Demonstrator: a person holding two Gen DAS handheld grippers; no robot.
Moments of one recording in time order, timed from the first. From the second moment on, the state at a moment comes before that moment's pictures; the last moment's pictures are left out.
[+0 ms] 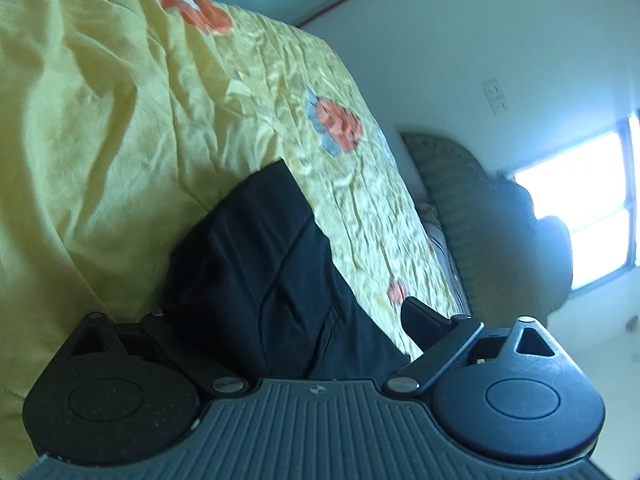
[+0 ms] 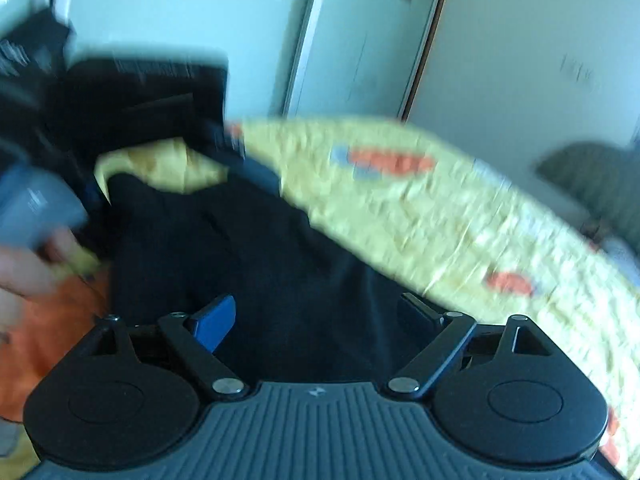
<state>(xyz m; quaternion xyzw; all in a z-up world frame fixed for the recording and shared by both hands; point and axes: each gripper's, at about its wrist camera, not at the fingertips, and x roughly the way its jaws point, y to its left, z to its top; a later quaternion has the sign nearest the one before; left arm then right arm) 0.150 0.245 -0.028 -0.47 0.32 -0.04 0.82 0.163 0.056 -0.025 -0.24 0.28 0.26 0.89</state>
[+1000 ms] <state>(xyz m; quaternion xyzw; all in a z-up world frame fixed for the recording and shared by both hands) 0.086 -0.053 0.085 -0.12 0.23 -0.15 0.95 0.113 -0.195 0.035 0.15 0.22 0.15 0.95</state>
